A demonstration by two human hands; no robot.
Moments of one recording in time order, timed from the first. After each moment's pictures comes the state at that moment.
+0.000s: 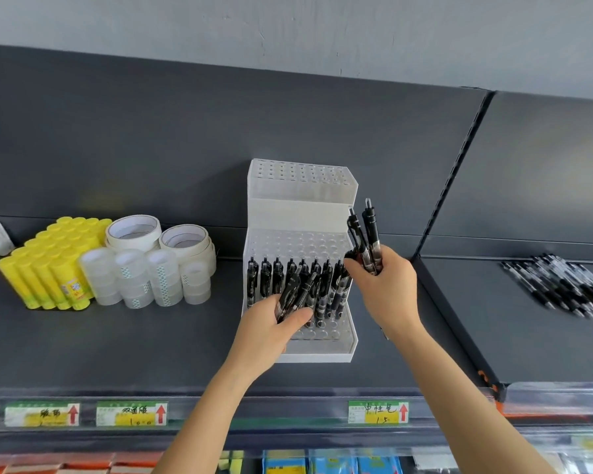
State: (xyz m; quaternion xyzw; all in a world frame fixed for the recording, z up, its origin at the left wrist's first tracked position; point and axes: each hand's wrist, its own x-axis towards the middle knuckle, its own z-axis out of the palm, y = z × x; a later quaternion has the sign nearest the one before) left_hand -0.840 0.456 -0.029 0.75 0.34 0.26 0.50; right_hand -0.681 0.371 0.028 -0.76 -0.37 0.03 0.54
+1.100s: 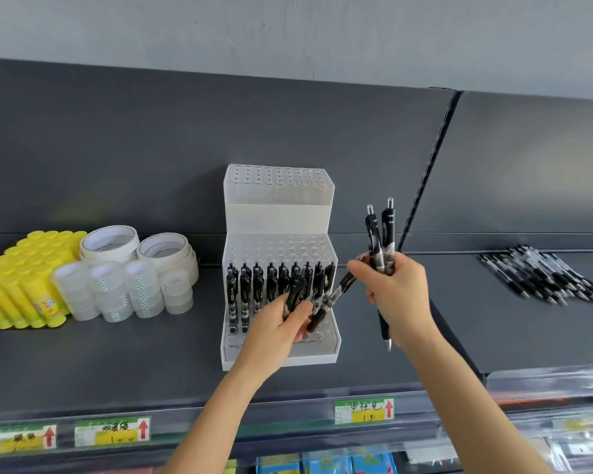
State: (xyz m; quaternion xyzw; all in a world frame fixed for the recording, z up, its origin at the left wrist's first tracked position) left_hand -0.811 0.438 -0.025 0.73 0.28 0.25 0.57; right_hand -0.668 0.341 0.036 -0.70 -0.29 0.12 0.64
